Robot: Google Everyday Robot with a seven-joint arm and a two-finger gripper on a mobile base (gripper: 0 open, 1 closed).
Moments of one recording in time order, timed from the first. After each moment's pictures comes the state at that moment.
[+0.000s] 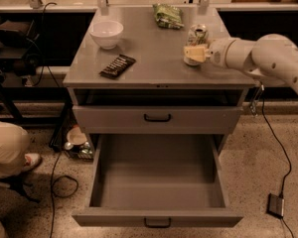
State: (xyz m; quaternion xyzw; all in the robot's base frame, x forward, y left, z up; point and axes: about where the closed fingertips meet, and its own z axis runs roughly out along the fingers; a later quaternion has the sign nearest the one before) arm 0.772 -0.169 0.875 -0.24 0.76 0.17 0.58
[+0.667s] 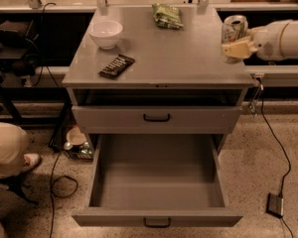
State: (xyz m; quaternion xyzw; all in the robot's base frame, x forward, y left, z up) arm 0.692 -0.250 0.929 -0.33 0.77 0.10 0.53
